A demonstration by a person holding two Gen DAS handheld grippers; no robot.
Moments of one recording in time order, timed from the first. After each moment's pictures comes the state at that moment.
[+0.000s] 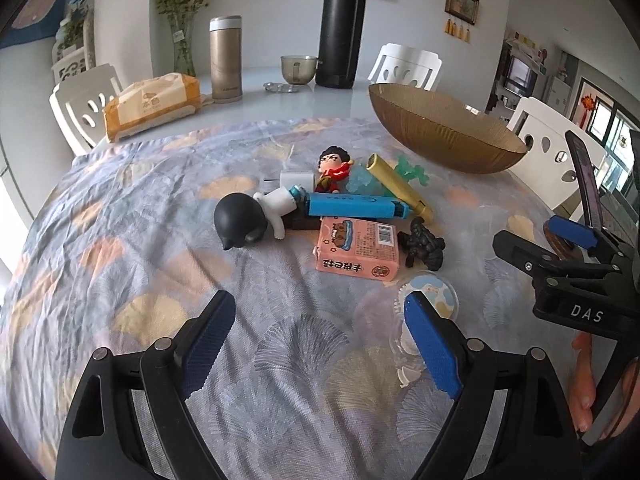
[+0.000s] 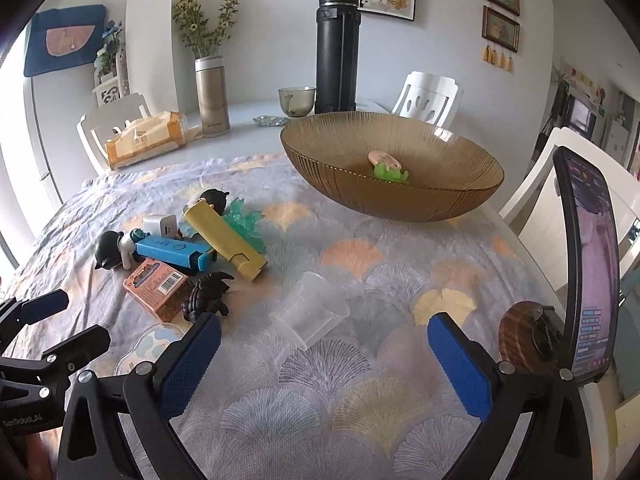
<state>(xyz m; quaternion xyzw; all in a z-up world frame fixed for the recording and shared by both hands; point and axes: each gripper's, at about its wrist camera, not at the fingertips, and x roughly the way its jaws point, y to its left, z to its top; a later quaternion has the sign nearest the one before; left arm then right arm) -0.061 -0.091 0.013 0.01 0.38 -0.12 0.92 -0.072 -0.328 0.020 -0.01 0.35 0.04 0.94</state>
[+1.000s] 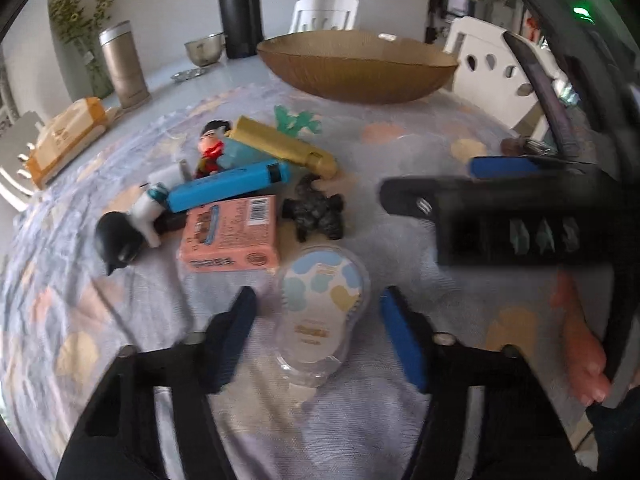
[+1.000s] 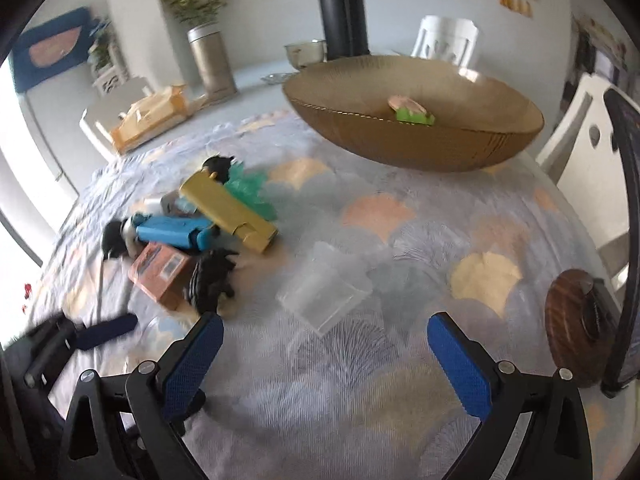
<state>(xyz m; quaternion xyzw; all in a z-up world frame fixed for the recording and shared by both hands) -0.053 -0.164 -0.003 0.11 0.43 -0.22 0.87 -0.037 -0.342 -0.001 0.08 0.44 0.09 0.89</state>
